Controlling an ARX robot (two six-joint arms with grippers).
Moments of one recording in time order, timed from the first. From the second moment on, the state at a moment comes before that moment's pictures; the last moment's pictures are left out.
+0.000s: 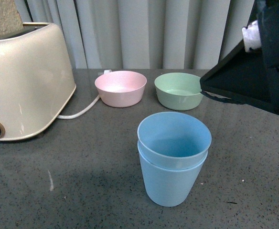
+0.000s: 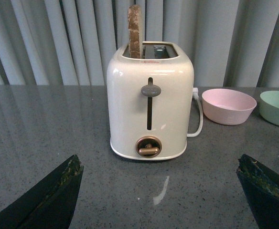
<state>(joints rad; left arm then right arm) 0.00 0.01 0.01 0.00 0.00 0.00 0.43 1.22 0.81 -0.16 -0.17 0.12</state>
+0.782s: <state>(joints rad) 0.00 0.01 0.01 0.00 0.00 0.00 -0.09 0.92 0.51 0.25 -0.16 0.33</state>
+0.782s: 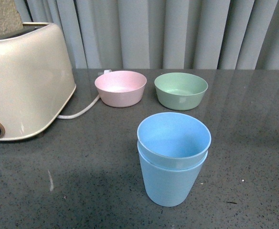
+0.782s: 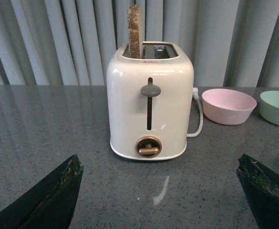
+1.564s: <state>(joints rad) 0.00 0.01 0.01 0.00 0.00 0.00 0.00 0.18 0.01 0.18 0.00 0.01</state>
